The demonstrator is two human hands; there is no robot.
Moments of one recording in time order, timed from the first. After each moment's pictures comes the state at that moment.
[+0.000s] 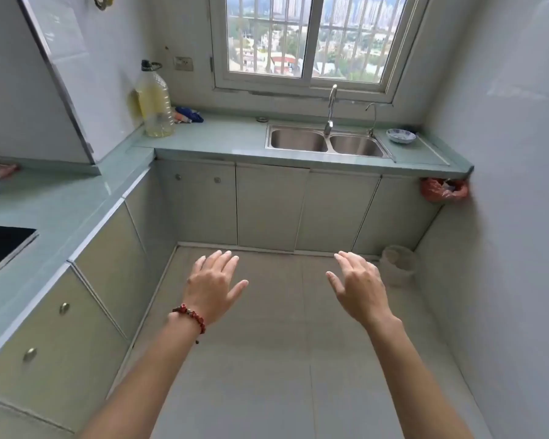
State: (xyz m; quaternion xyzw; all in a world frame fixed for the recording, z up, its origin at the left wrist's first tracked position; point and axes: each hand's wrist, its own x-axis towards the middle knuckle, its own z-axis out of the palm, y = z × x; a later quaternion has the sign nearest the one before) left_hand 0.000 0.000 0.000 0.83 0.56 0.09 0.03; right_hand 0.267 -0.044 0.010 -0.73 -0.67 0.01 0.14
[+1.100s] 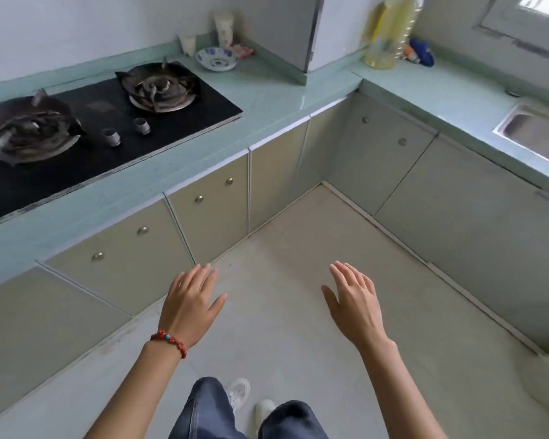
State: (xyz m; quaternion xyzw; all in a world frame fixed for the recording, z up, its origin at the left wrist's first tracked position) left_hand -0.123 -0.171 -0.075 0.50 0.85 0.10 0.13; right_hand 0.104 -0.013 -0.066 -0.43 -0.89 0.11 0.10
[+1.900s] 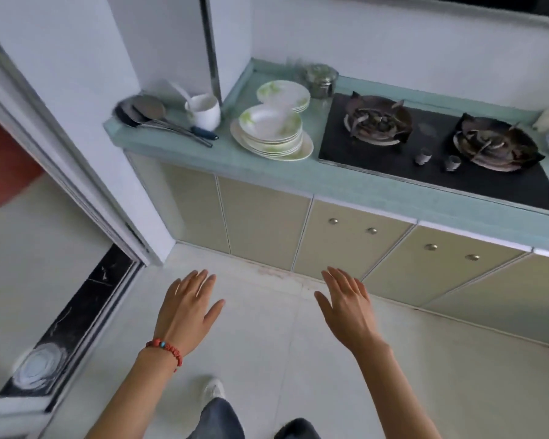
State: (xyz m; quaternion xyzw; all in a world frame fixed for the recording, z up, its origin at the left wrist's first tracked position) left_hand -0.091 -0.512 -0.067 0.02 0.99 0.10 0.10; right_hand -0.113 -0.234 -0.079 0.09 -0.99 0.14 -0.02
